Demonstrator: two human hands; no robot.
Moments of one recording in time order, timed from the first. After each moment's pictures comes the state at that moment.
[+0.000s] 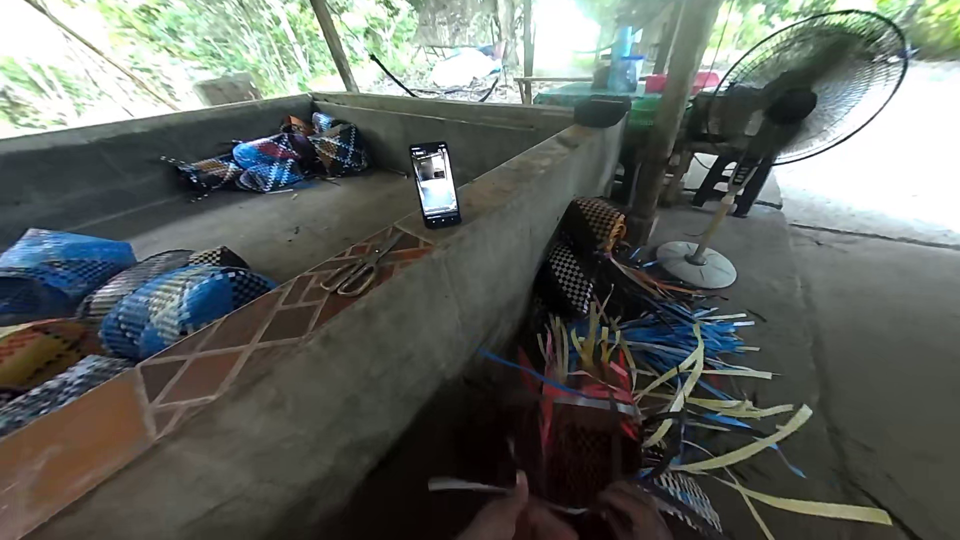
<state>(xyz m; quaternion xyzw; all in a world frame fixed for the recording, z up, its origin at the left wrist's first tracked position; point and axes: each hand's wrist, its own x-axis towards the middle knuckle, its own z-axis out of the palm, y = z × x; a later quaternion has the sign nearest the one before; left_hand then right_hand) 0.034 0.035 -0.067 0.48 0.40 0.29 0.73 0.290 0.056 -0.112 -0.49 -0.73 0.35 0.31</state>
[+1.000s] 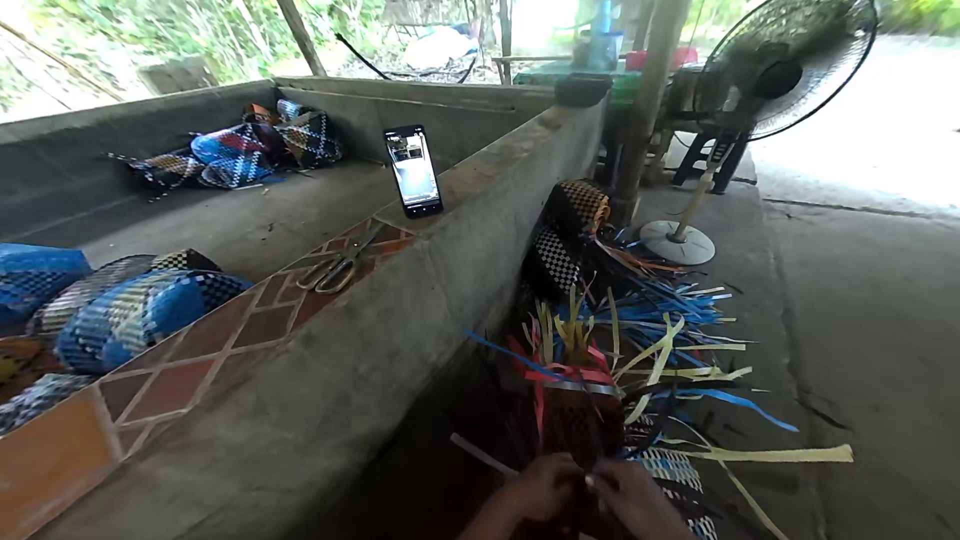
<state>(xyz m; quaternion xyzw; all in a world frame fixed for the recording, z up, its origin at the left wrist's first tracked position) 0.076 0.098 -0.094 0.78 0.38 0.07 0.50 0.283 0.068 -0.067 -0.56 -0.67 0.47 0.12</state>
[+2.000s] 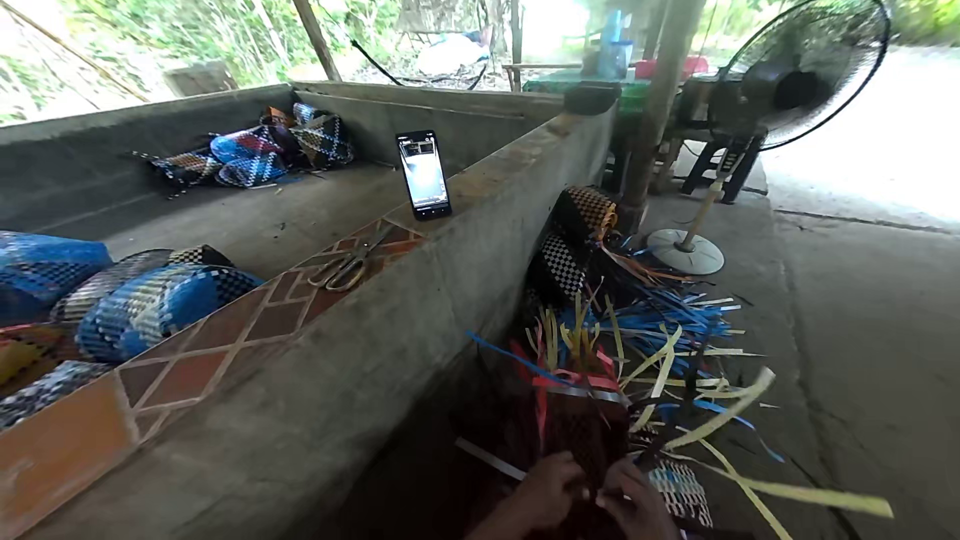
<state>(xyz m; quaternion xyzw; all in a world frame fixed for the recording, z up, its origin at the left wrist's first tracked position) 0.090 0.093 -0.107 0.79 0.42 0.09 0.43 0.296 0.054 -0.133 -0.44 -0.70 0.35 0.44</state>
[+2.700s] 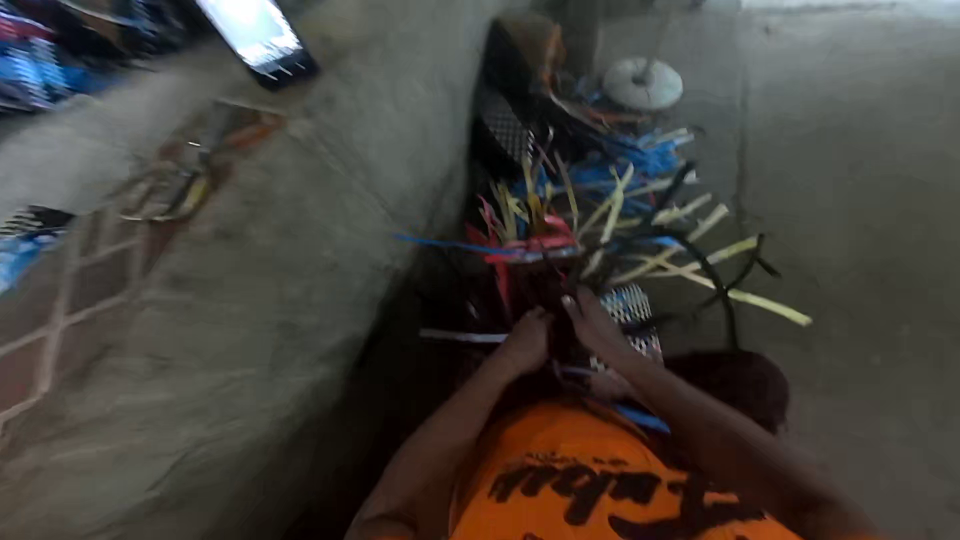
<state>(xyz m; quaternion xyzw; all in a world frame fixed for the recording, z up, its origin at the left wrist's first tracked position) 0.120 0.095 -0.074 0.80 0.45 -0.06 0.39 0.281 0.080 -0.067 -0.65 -0.56 0.47 0.19</state>
